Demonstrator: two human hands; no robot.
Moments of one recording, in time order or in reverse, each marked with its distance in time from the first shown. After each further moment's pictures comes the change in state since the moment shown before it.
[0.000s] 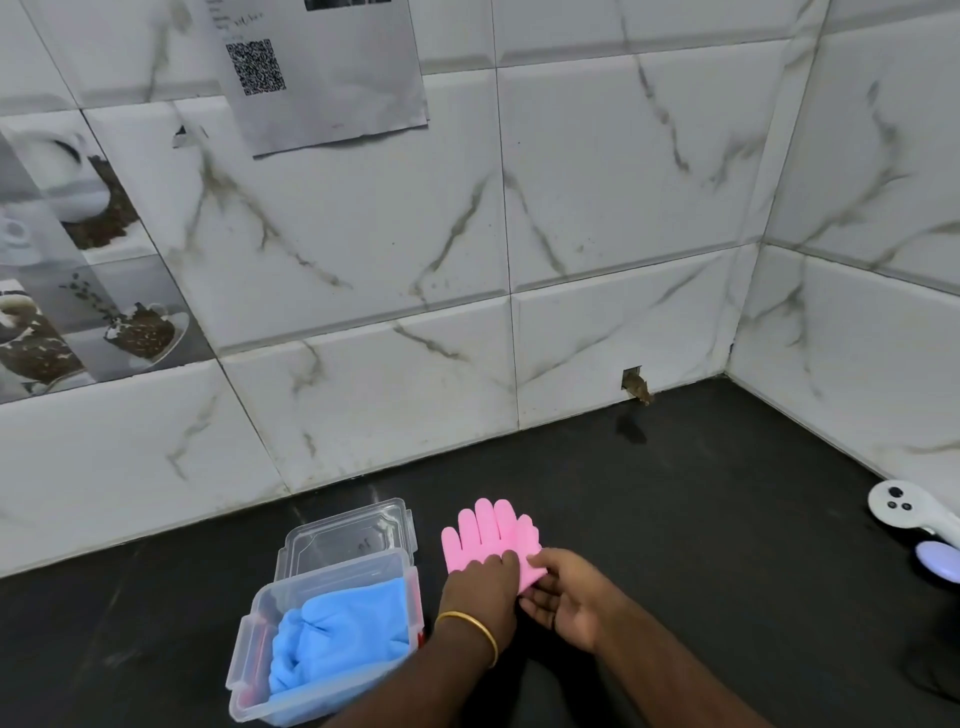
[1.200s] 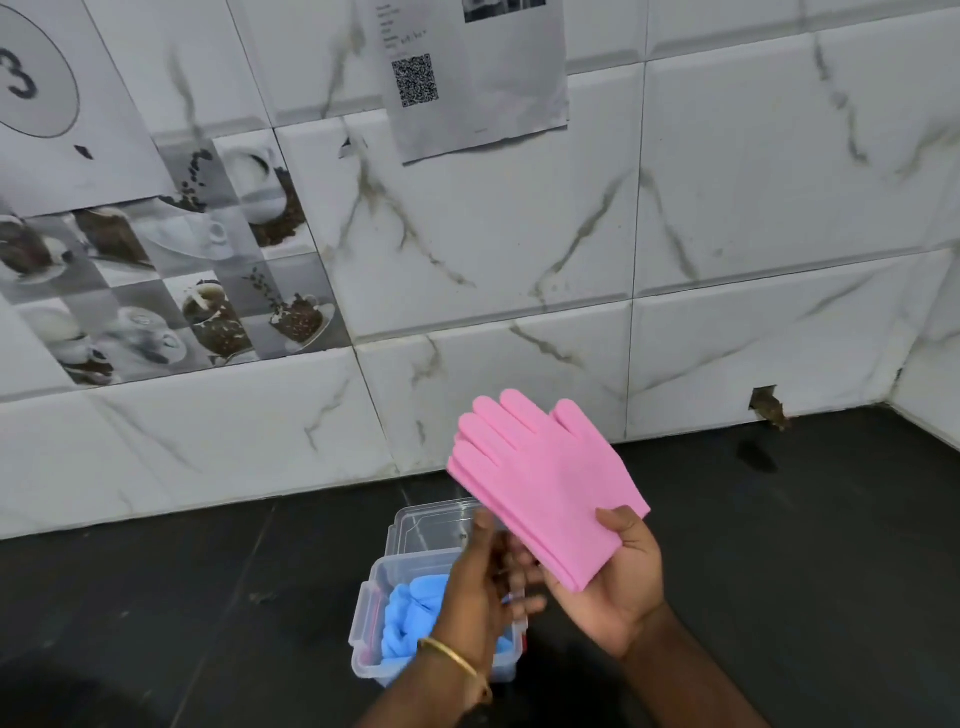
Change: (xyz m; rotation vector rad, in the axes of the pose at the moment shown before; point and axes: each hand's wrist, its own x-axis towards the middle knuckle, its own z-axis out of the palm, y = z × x) left_hand -0.092 -0.057 -0.088 -1.929 0.269 -0.425; right_hand -0.056 -0.003 0.103 0.656 -0.742 -0.168
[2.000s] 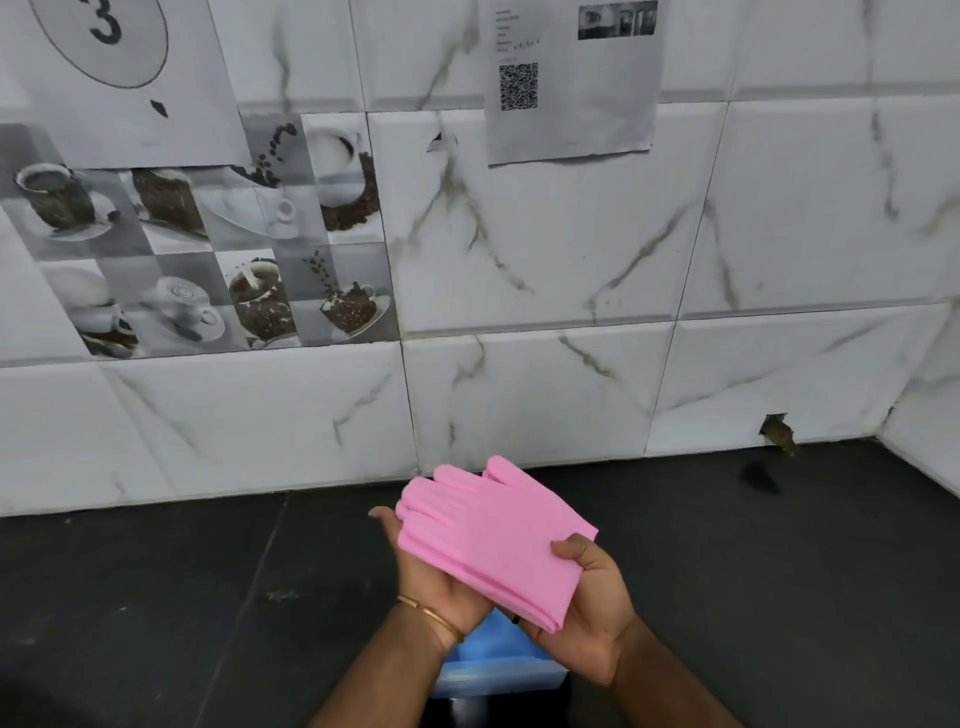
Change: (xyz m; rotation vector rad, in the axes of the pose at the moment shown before) left_hand 0.049 0.030 -0.119 -0.753 -0.251 -0.109; right_hand 0.017 0.096 0.032 -0.307 0.255 0.233
